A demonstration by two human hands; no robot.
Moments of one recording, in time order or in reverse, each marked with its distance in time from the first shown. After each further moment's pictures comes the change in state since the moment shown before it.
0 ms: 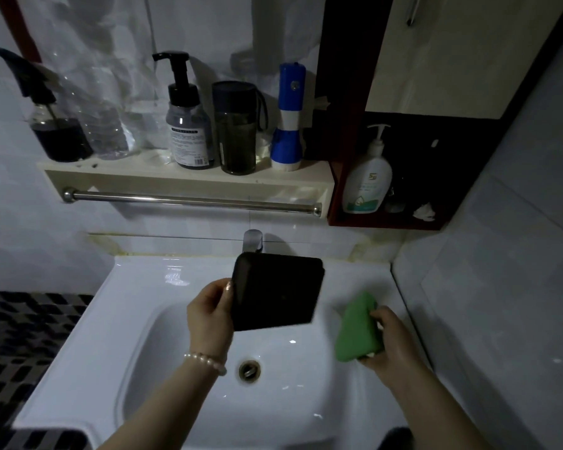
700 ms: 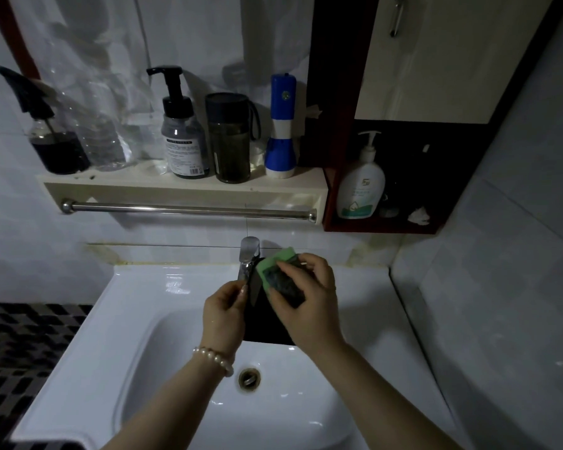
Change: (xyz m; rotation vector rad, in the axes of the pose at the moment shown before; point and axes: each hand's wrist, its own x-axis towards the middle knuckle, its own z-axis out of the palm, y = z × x) left_hand 0.000 0.013 0.021 -0.042 -0.160 -0.135; right_hand -0.030 0.013 0.095 -0.783 -0.070 -1.445
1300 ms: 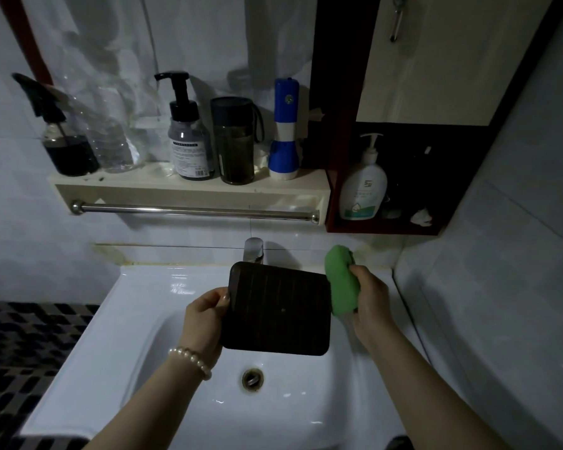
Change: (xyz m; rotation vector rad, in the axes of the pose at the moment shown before) left_hand -0.001 0.006 -0.032 -0.099 -0.033 -0.166; right_hand 0.023 0.066 -0.034 0.647 0.139 1.014
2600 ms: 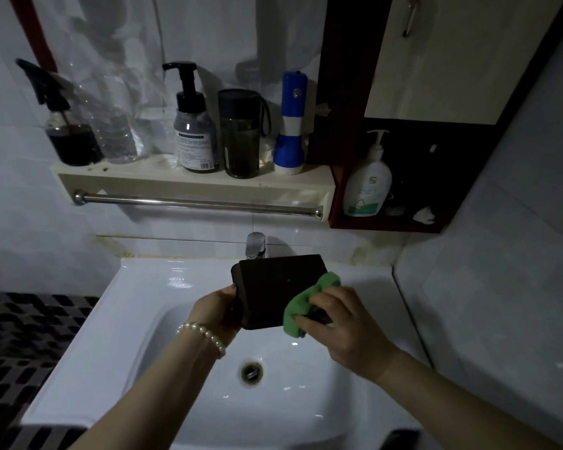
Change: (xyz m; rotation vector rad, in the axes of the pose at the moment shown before) left_hand 0.015 0.001 0.003 -0.326 0.003 -0.400; right_hand -0.037 0.023 -0.020 -1.126 -0.349 -1.852
